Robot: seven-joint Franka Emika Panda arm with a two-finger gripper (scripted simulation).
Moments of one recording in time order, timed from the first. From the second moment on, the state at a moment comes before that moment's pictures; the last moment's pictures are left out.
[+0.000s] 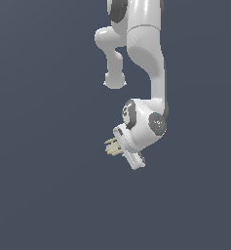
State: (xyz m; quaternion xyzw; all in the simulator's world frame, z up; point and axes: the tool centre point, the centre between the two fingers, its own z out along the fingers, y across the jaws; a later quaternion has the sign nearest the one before) arm 0.019 0.032 0.047 0.85 -0.48 0.02 0.19
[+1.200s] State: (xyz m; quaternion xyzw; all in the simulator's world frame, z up) arm -0.023 0.093 0.177 0.85 -0.48 0.02 0.19
